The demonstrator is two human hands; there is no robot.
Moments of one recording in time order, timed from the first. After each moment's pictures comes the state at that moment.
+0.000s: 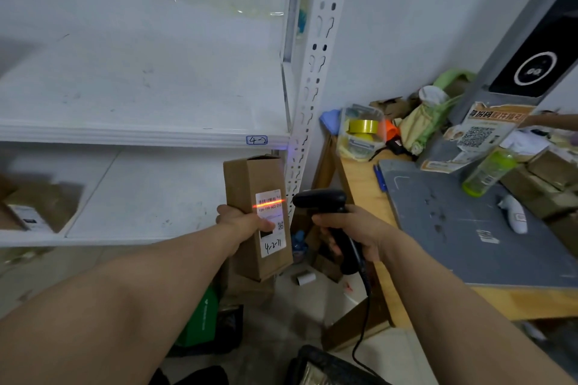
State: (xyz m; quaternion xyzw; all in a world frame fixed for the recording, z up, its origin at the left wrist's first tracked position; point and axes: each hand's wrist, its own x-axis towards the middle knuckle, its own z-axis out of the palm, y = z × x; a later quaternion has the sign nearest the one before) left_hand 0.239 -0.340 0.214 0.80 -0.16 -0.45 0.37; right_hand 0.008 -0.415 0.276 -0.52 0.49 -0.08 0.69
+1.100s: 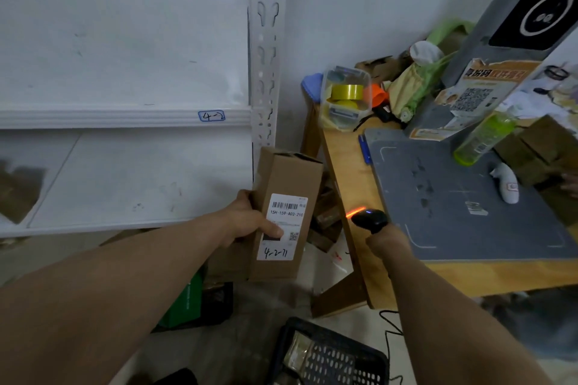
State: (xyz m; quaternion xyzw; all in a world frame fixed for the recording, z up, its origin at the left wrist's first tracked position) left_hand 0.186 -0.384 0.203 0.72 -0.30 -0.57 0.25; right_hand -0.100 -0.478 0.156 -0.54 0.78 0.02 0.31
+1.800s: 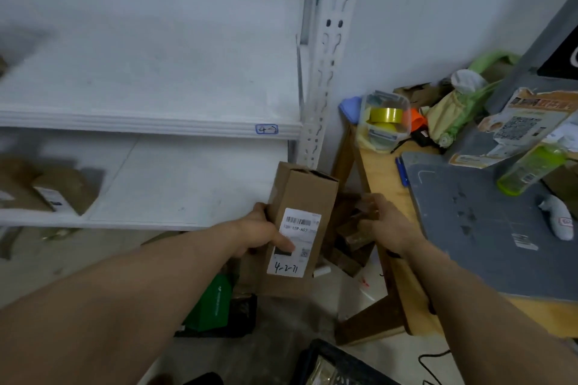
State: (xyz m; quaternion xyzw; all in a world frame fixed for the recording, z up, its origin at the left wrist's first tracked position) left_hand 0.223 -0.338 0.221 0.72 -0.29 -0.57 0.25; right_hand -0.031 -0.460 0.235 -0.70 0.57 -0.05 0.42
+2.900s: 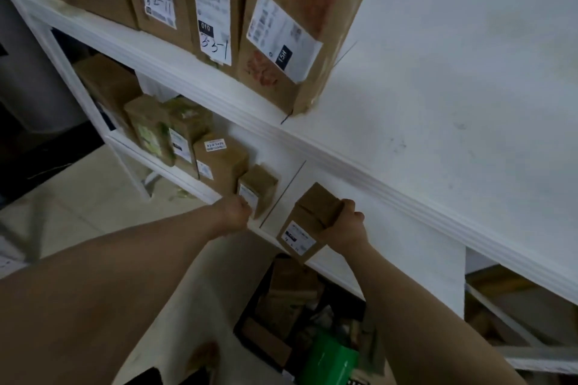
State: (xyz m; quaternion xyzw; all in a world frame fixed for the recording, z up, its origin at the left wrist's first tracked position) left_hand 0.780 -0.110 0.182 0.86 -0.17 -0.40 0.26; right_hand 0.619 -0.297 0.180 -0.83 0.45 0.06 0.34
